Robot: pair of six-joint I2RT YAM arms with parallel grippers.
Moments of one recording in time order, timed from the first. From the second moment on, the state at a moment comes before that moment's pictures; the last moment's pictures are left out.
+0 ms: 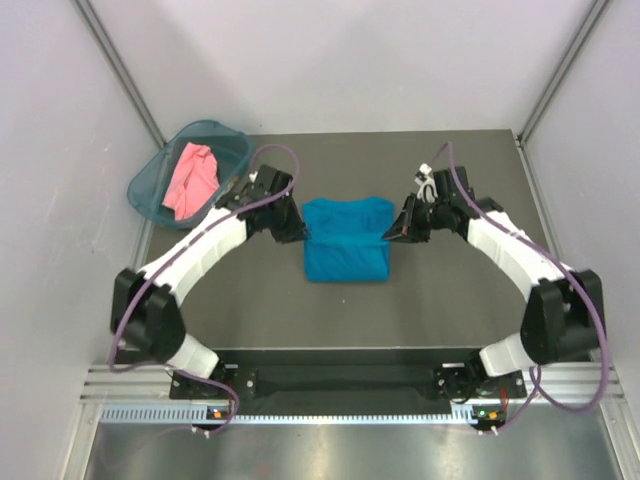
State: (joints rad) left arm -0.52 1.47 1.23 -0.68 0.09 -0.88; right arm 0.30 1.41 1.04 -0.51 -0.55 0.62
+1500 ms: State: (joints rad) left arm -0.28 2.38 2.15 -0.77 0.24 -0.64; right arm 0.11 2.27 1.91 -0.70 -0.61 0.45
